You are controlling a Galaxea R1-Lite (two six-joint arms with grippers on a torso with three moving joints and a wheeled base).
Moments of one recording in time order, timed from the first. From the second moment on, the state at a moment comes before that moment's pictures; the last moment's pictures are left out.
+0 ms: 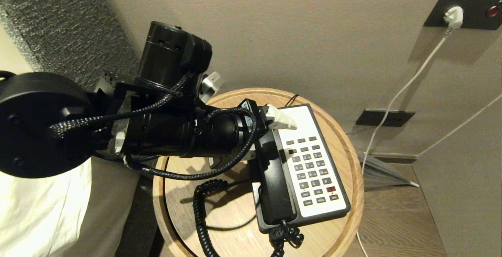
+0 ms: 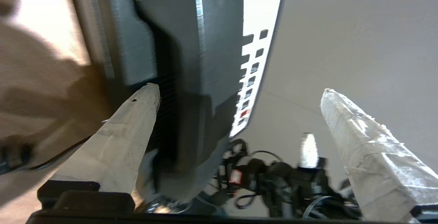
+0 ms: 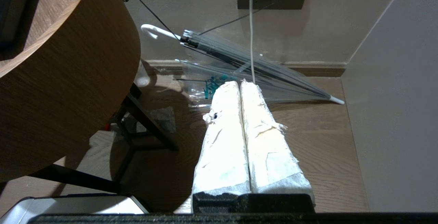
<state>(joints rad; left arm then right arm) -0.78 1.66 -1.29 0.12 -0.20 -0.93 -0.01 0.02 0.00 -0.02 0.00 0.02</state>
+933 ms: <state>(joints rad) -0.77 1.67 -1.31 0.11 -0.23 -0.98 -0.01 0.02 0.00 -0.02 0.00 0.02</state>
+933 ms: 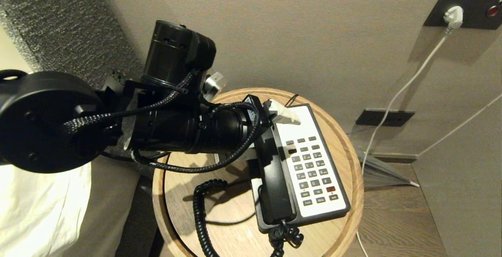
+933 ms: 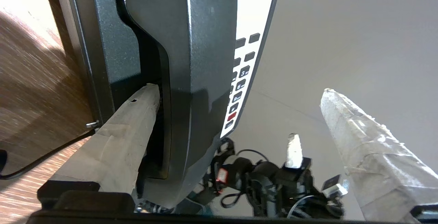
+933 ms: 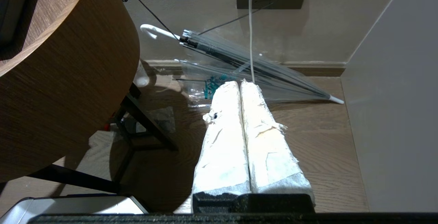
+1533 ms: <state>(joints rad) -0.77 1.70 -1.31 0.06 -0.24 -1.00 -0.01 0.02 0.00 -0.02 0.00 0.02</state>
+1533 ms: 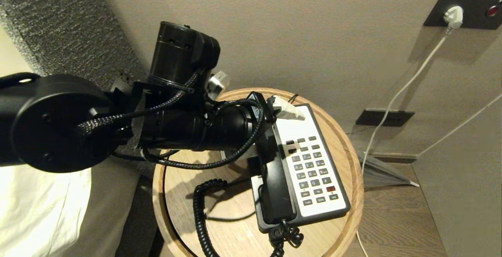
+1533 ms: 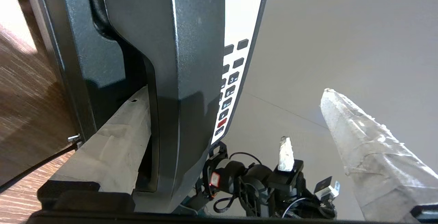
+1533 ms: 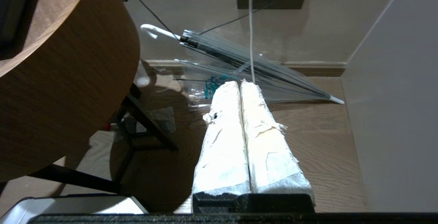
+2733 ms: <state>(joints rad) -0.77 1.70 -1.22 0.05 -0.24 -0.92 -0.01 0.02 0.00 -0.02 0.00 0.02</state>
